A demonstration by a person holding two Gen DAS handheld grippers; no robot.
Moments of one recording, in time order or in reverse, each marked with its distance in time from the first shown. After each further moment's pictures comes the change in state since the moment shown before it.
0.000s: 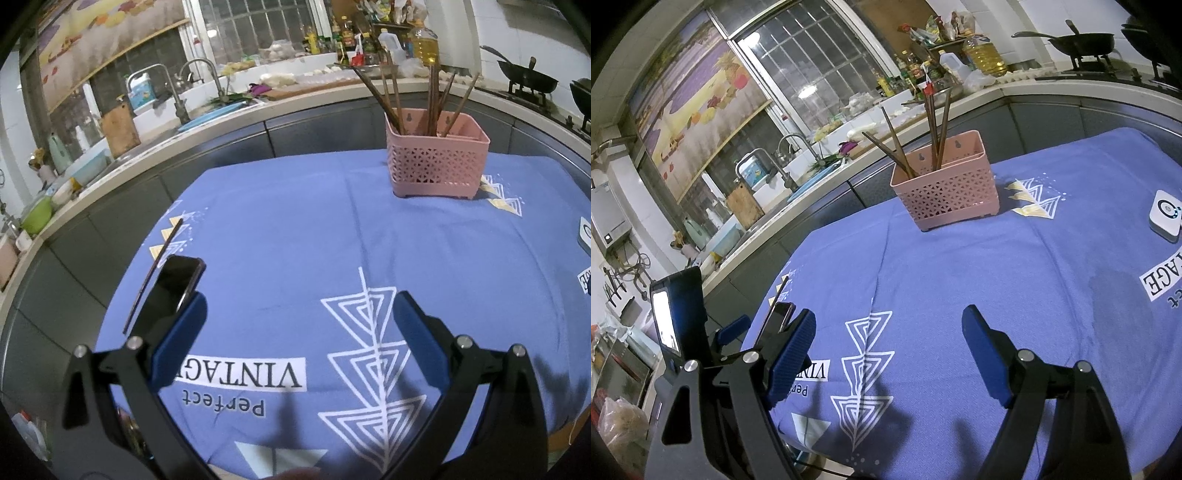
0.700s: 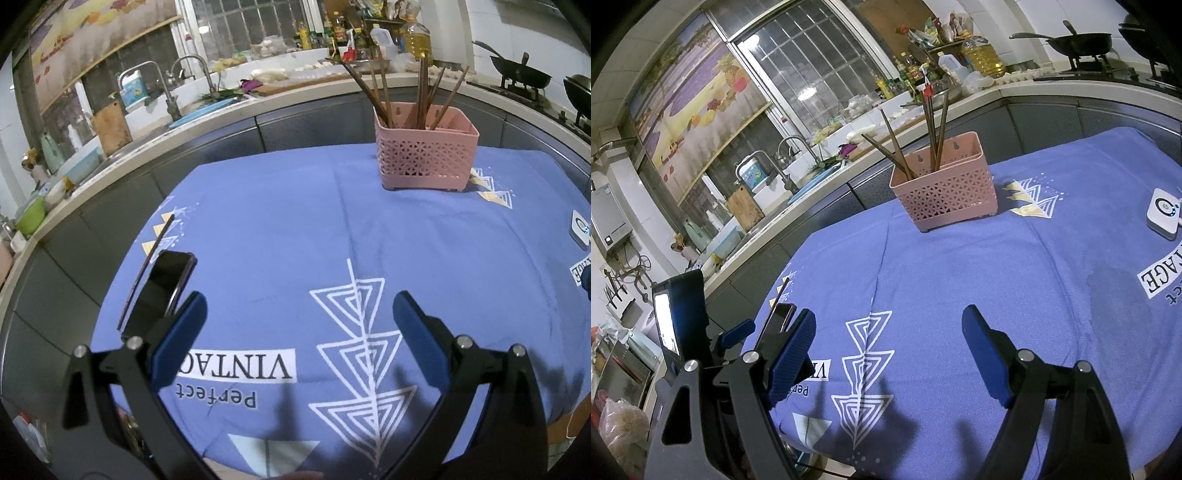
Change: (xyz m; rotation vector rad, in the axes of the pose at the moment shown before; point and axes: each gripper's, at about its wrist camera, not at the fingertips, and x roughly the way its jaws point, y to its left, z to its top) left arm -0.004 -0.005 -0.002 0.010 0.019 -0.032; right arm -0.001 -0.004 0.003 0.001 -0.002 0.001
